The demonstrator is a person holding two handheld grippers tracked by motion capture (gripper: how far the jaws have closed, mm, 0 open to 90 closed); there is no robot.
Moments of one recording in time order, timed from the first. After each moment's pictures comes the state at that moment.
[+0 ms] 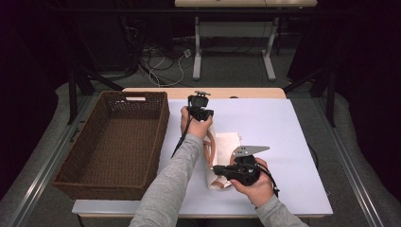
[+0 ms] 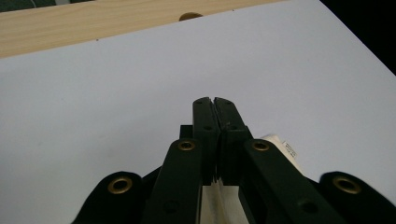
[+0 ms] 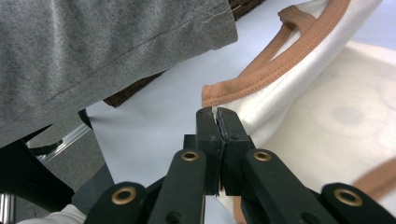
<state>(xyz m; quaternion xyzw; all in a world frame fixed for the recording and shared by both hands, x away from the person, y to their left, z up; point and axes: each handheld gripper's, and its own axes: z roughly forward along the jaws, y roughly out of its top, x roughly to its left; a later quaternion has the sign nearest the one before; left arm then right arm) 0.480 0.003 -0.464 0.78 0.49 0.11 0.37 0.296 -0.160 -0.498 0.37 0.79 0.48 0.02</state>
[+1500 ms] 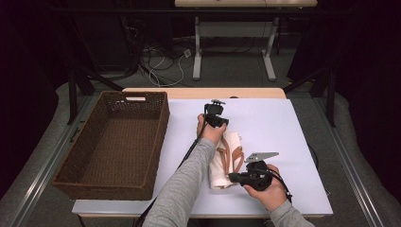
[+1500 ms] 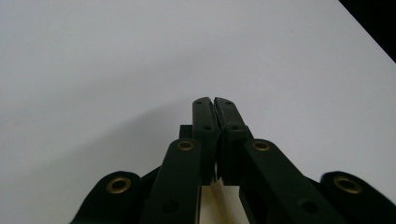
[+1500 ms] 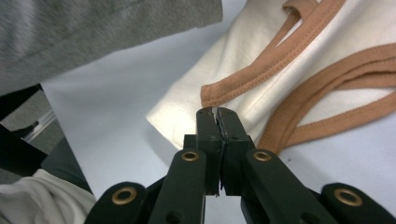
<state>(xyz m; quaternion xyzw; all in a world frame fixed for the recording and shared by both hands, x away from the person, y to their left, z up) 0.499 -0.043 -0.520 0.79 0.48 0.04 0.38 0.294 -0.197 -0.531 0.41 0.81 0.43 0.02</state>
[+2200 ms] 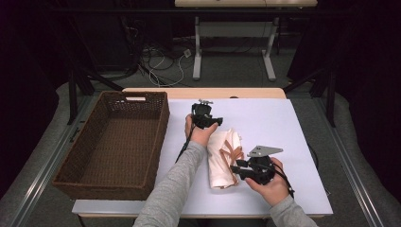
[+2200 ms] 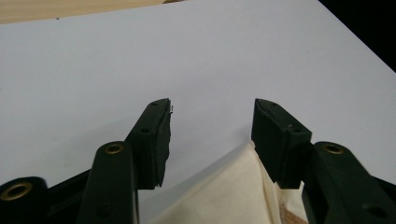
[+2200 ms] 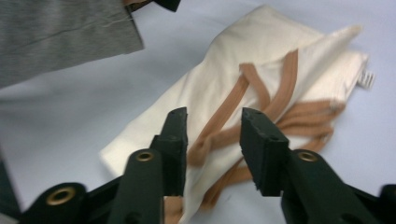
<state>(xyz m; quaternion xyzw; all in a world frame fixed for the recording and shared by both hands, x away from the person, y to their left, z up) 0.487 0.000 -0.512 0.77 0.48 0.09 0.41 0.307 -0.202 -0.516 0.39 0.81 0.43 0.12</state>
